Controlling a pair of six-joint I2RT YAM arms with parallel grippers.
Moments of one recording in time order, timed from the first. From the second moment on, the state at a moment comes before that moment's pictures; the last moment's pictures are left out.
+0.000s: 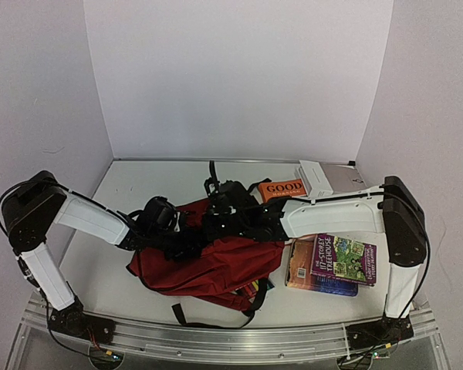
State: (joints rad) left arm -0.77 1.69 0.72 0.19 0.31 -1.01; right arm 1.09 1.97 1.45 -0.13 0.27 0.52
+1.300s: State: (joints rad) left arm -0.82 1.83 0.86 0.35 0.33 -0.89; right arm 1.06 1.92 1.34 -0.05 0.30 0.57
